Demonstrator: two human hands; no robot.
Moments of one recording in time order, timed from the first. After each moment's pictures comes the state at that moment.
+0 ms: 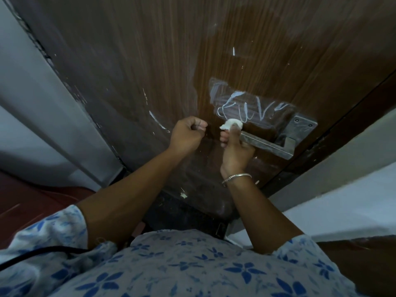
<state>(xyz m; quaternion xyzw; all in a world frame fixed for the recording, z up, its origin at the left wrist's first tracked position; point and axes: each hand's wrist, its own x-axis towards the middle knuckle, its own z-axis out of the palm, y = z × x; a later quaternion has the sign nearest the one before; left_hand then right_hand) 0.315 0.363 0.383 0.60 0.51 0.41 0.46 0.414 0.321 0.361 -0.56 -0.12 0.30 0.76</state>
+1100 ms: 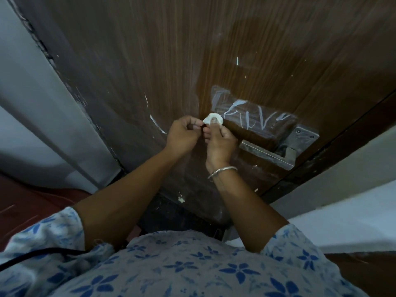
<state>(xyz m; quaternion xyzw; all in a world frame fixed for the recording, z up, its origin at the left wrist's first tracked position) 0.312 0.371 0.394 0.55 0.52 0.43 0.49 0.388 0.352 0.376 -0.59 -0.22 0.34 0.70</state>
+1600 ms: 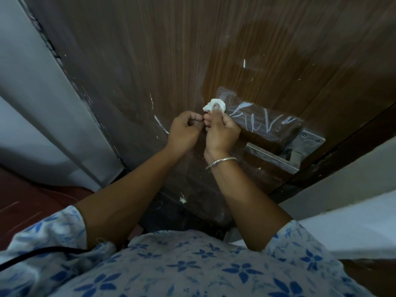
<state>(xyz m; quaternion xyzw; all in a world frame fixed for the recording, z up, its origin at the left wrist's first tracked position) 0.306 0.373 0.405 0.54 0.50 0.46 0.50 0.376 0.366 0.402 -0.56 -0.22 0.33 0.73</state>
